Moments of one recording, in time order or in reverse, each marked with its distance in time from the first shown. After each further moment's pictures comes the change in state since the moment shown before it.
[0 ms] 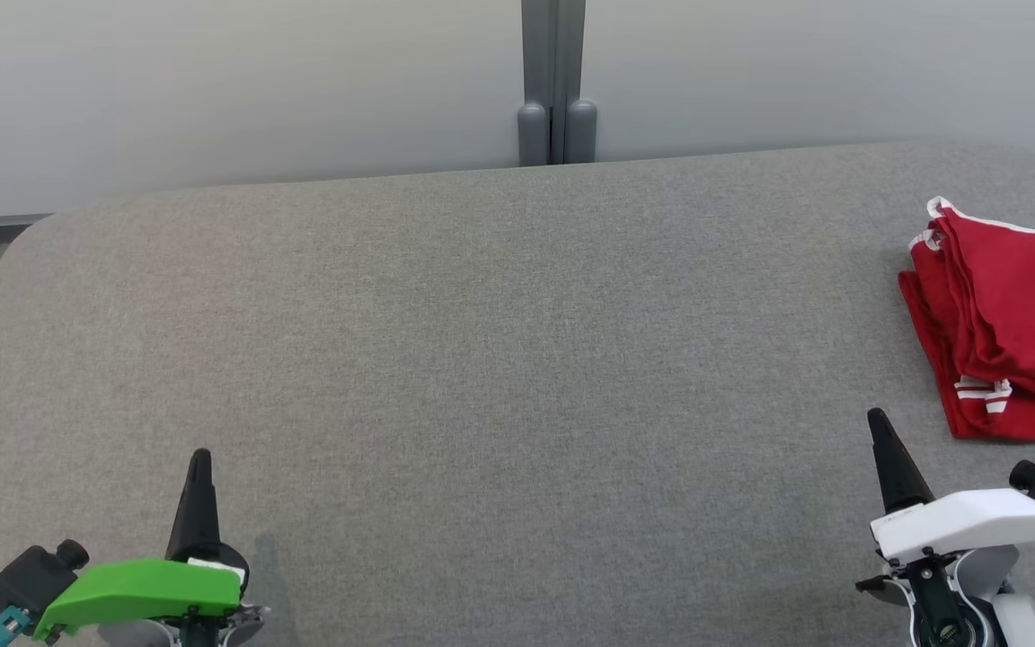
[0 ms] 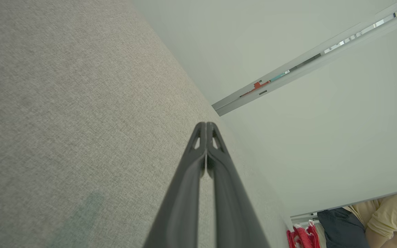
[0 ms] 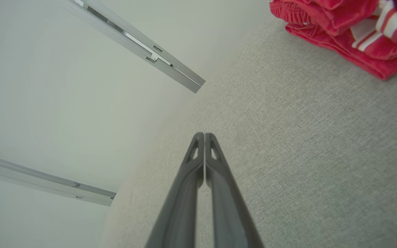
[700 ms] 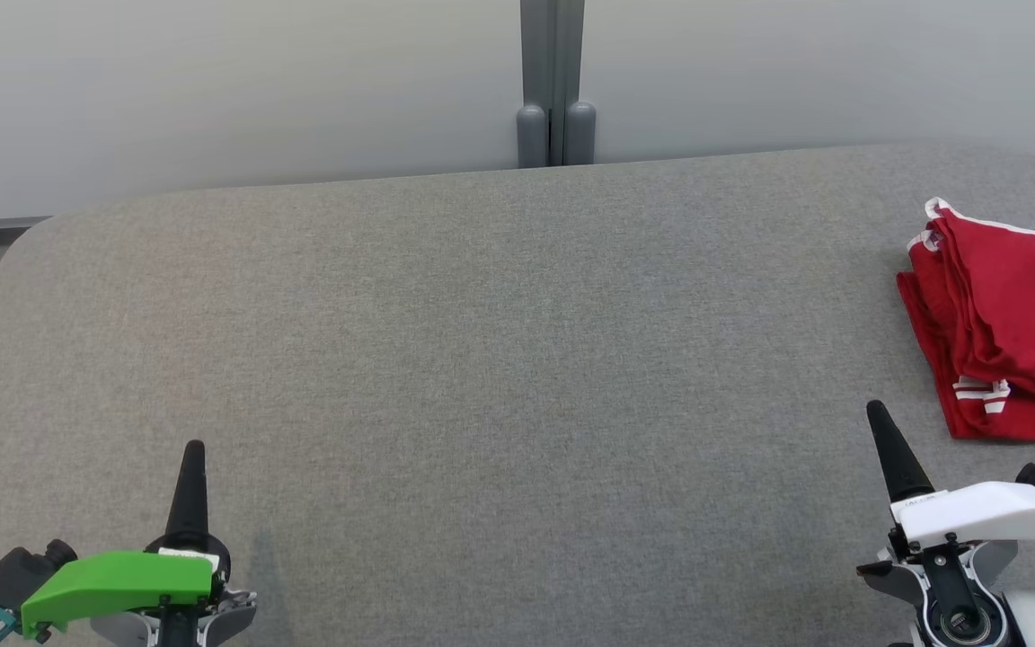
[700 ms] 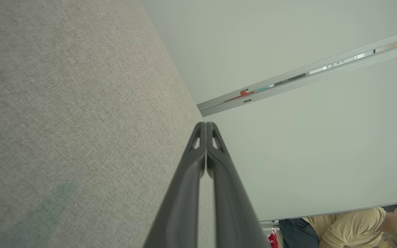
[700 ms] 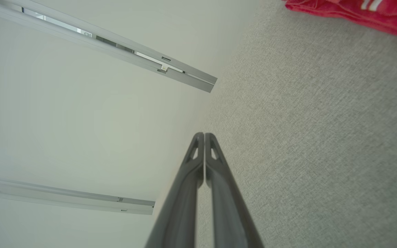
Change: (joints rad) left arm -0.019 0.000 0.024 -0.003 -0.187 0.000 0.058; right arm -0.020 0.001 -0.011 0.009 0.238 -0.001 0.037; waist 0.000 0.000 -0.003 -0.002
